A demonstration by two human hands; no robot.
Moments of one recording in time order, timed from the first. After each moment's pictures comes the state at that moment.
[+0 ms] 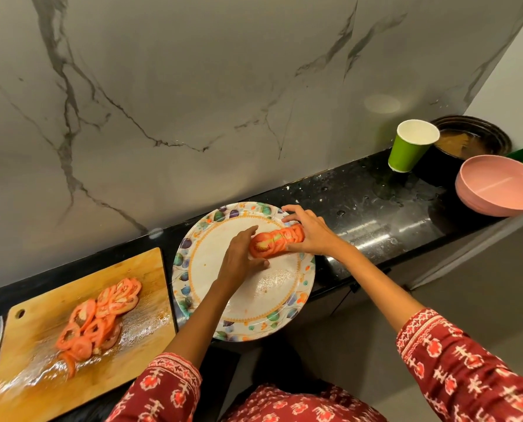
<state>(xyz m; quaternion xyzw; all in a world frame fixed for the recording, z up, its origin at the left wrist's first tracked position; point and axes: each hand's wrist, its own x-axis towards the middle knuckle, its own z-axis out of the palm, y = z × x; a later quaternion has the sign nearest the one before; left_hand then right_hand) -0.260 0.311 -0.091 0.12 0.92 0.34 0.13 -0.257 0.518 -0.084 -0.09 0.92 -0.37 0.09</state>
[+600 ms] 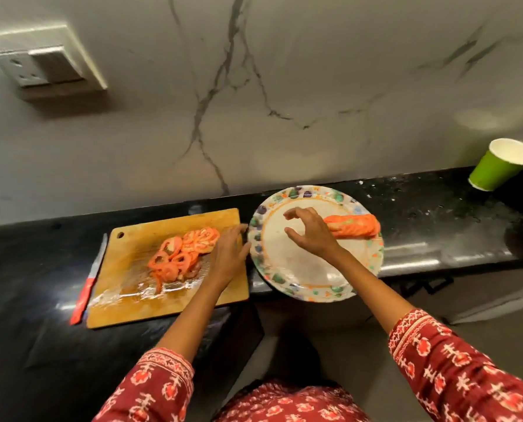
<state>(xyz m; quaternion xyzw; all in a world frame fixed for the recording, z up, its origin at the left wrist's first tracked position) -0.205 0.171 -0.087 0.07 0.94 0.34 -0.05 -0.234 0.388 -0.083 -0.14 0.92 -0.37 -0.04</state>
